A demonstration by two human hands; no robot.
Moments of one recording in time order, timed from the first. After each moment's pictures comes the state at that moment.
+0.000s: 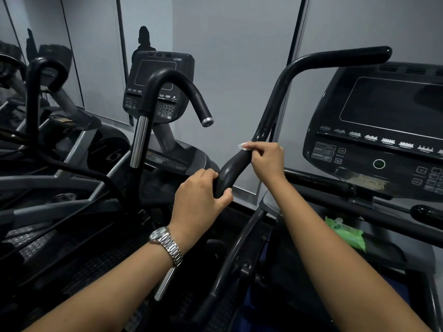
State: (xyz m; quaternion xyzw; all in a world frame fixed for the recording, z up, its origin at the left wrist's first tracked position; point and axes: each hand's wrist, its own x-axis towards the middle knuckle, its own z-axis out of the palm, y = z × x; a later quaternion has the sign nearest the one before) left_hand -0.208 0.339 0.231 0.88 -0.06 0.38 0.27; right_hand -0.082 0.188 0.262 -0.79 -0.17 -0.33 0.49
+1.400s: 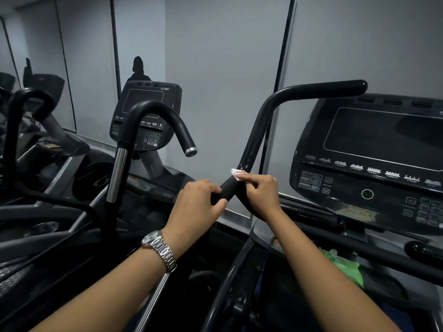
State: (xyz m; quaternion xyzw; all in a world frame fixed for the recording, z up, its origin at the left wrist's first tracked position) left_hand -0.148 0.317 0.274 0.89 -0.12 0.33 0.28; right_hand -0.048 0.153 0.258 -0.79 -0.21 -0.31 0.48
